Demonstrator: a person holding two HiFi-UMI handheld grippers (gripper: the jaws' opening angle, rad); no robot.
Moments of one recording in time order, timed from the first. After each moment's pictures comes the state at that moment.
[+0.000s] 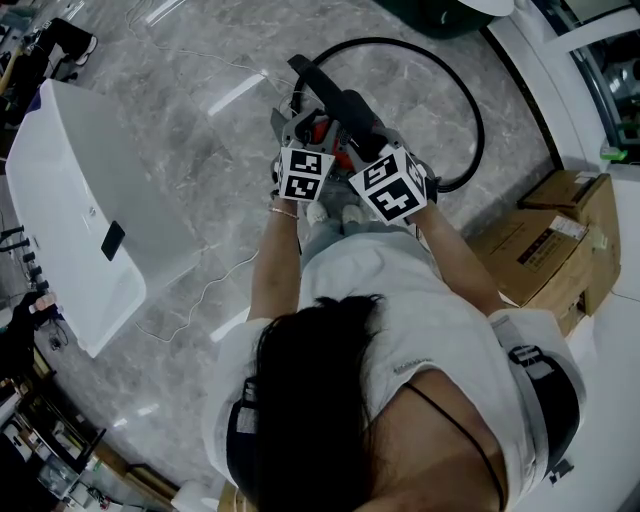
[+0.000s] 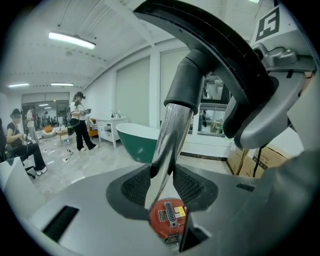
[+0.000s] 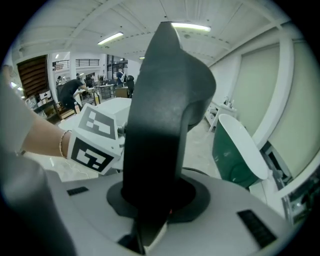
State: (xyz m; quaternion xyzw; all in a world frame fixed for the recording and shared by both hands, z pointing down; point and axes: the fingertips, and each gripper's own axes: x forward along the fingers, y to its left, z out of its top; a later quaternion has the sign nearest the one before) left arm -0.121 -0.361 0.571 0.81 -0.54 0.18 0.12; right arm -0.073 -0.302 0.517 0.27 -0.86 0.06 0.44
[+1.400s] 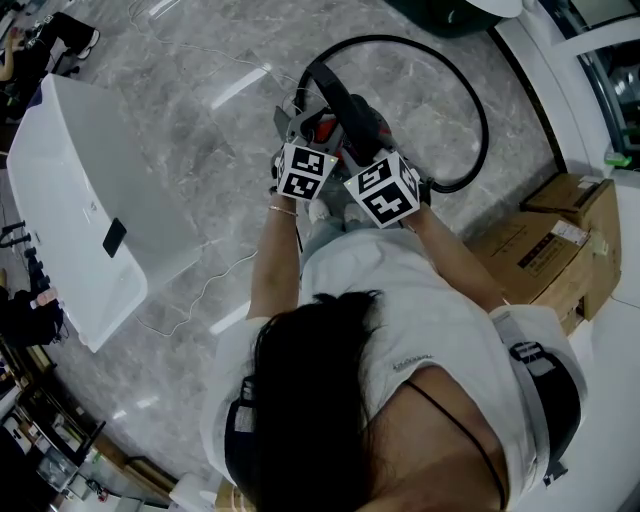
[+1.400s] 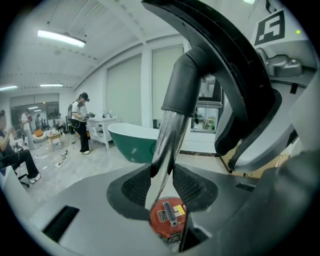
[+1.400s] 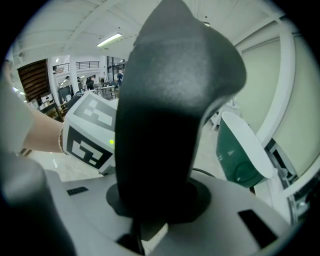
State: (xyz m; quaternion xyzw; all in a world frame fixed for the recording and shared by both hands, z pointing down) left arm -0.114 -0.371 0.569 0.84 -0.50 0.20 0.11; right arm -0.087 -0.306 0.534 0.25 -0.86 0.07 0.43
